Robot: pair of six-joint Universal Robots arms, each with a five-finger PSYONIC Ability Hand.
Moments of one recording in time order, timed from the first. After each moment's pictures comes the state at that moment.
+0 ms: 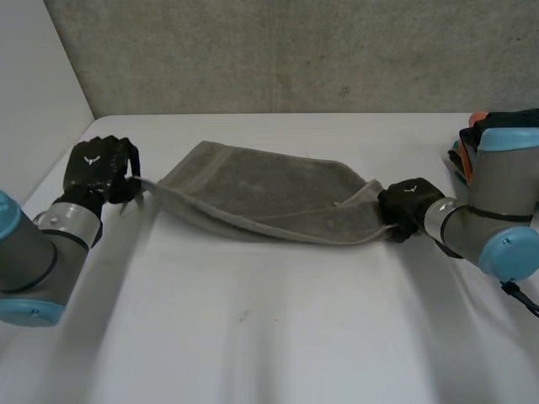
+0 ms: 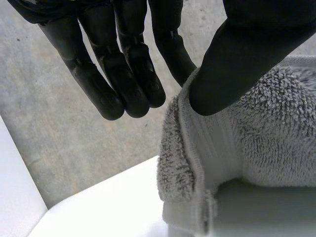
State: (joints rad) left arm 4.59 -1.98 -1.79 3.87 -1.35 3.21; right arm 1.81 -0.76 1.07 0.19 1.34 2.65; left_hand 1.16 1.20 1.19 1.20 0.99; right_hand 0.91 0.92 0.92 0.92 0.74
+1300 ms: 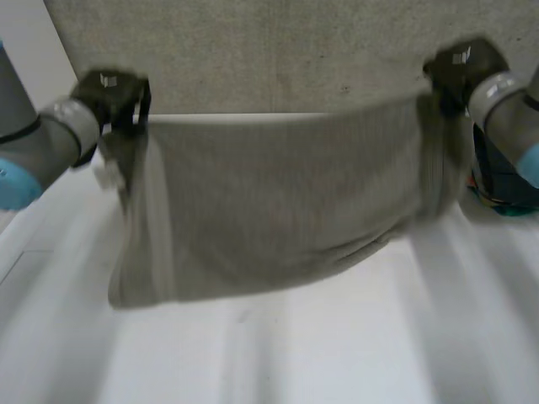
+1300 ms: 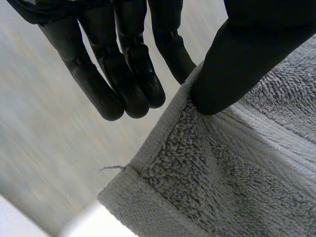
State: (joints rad) left arm 4.51 -2.19 -0.84 3.00 -1.35 3.47; right arm 1.81 -0.87 0.63 0.19 1.46 2.53; left_hand 1.16 1.20 1.19 1.20 0.99; right_hand 1.14 1.18 1.19 1.20 1.00
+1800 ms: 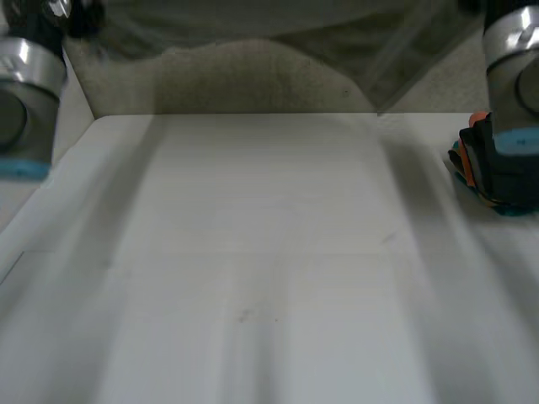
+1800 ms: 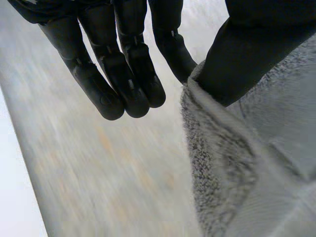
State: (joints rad) left arm 4.54 -2.05 -1.15 3.75 -1.41 3.24; right arm 1.80 -0.90 0.76 -0.43 1.45 2.79; left_hand 1.16 1.20 1.19 1.20 0.99; right_hand 1.14 1.18 1.19 1.20 1.00
